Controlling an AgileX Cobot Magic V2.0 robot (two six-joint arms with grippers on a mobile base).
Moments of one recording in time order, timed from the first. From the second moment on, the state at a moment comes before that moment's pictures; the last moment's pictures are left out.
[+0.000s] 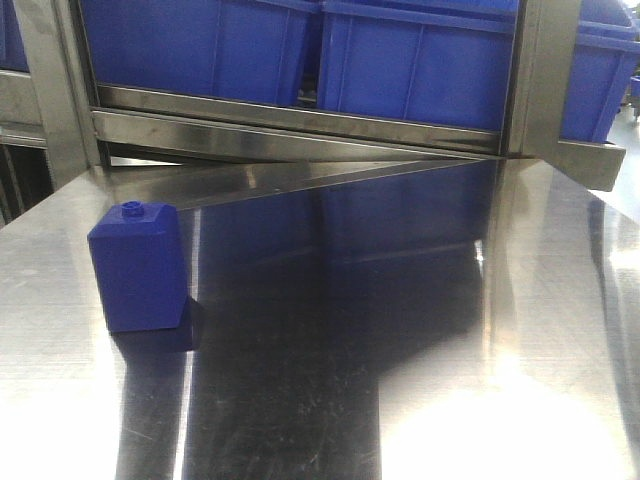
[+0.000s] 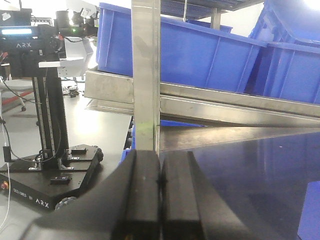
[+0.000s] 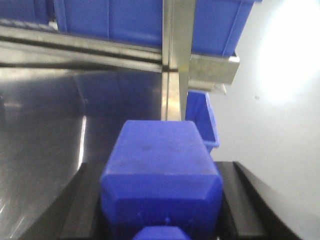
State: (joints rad) left arm -0.03 -0.01 0.01 -0.06 0.01 0.01; right arm 0.04 0.49 -0.41 -0.05 0.25 0.09
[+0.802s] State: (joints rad) left arm -0.03 -0.01 0.01 -0.06 0.01 0.01; right arm 0.03 0.28 -0.41 -0.09 0.27 0.09
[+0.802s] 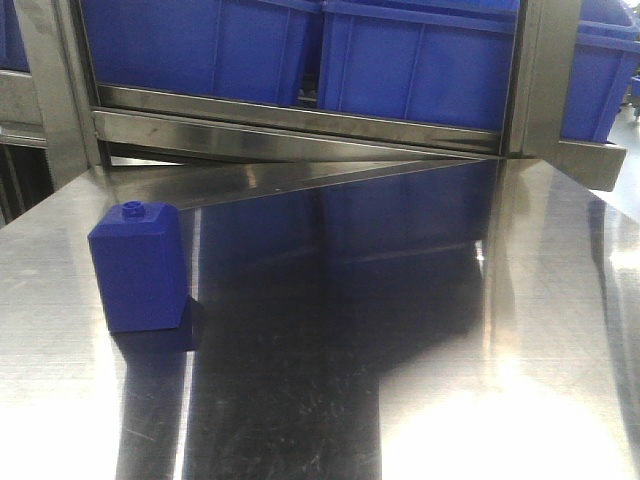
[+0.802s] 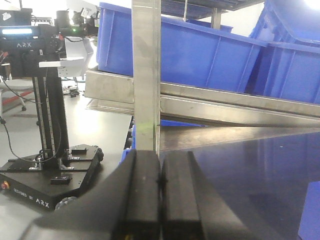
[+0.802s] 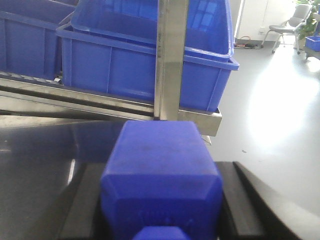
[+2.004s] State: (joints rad) left arm -0.06 0.26 -0.28 0.08 0.24 -0.32; right arm 0.03 0.28 -0.41 -0.09 0.27 0.09
